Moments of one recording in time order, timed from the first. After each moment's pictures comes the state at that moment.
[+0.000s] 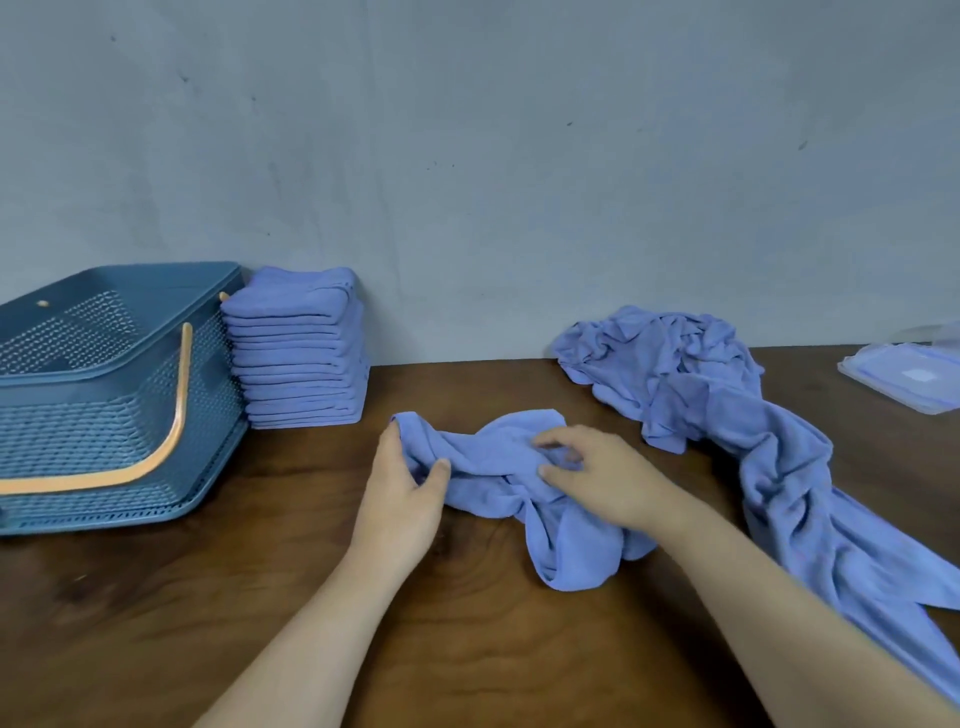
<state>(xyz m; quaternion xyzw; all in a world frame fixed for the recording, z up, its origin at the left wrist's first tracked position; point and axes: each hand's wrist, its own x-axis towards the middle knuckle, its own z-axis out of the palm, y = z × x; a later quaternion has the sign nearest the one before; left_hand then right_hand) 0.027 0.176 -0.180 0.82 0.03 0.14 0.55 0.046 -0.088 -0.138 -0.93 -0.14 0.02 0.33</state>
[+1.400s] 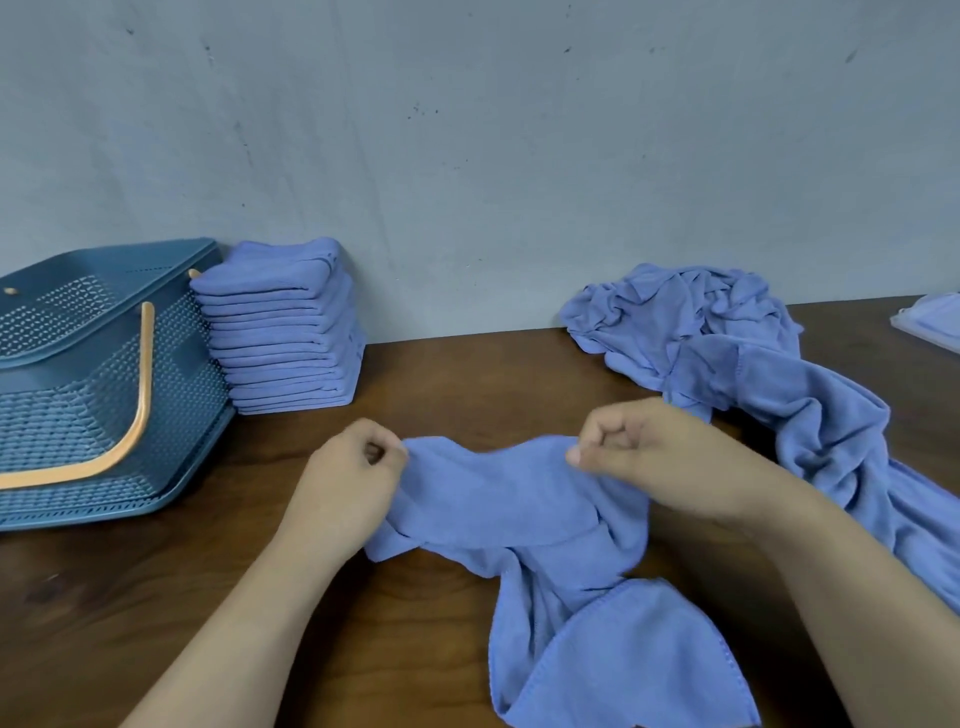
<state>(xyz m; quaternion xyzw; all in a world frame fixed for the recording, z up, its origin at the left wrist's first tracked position) 0.026 0.210 -0.163 0.90 0.06 0.11 0.41 0.022 -0.119 -0.120 -0.86 -0.19 0.07 0.47</state>
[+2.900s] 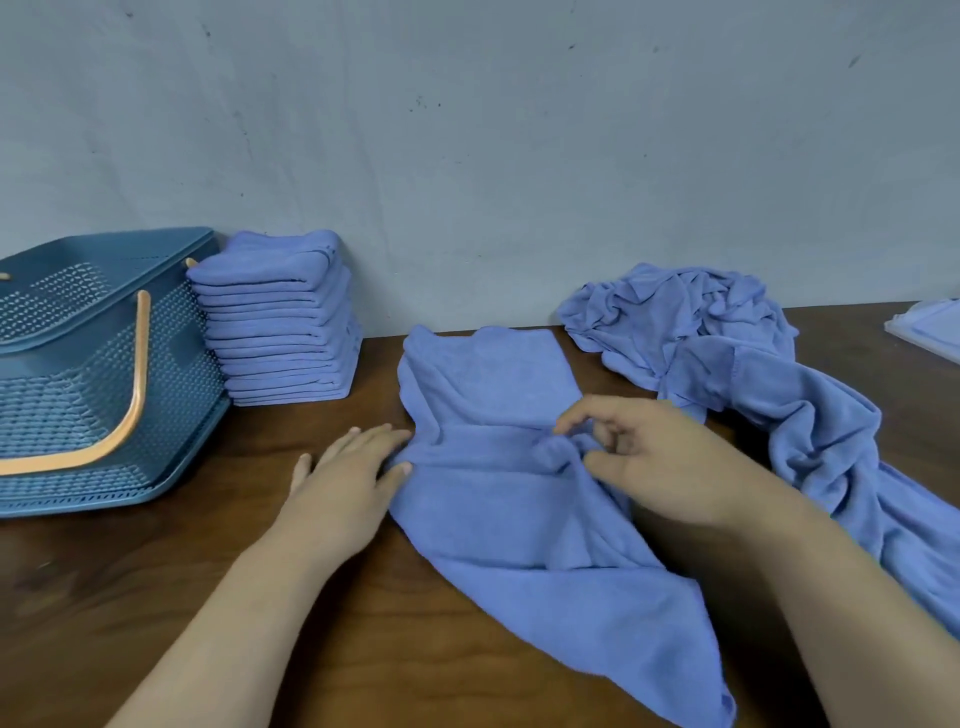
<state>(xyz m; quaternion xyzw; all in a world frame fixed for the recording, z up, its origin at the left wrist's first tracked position) 0.034 0.223 -0.181 0.98 -0.01 0.01 0.22 0.019 -0.117 -0.118 -0.90 -0.21 0.00 0.37</state>
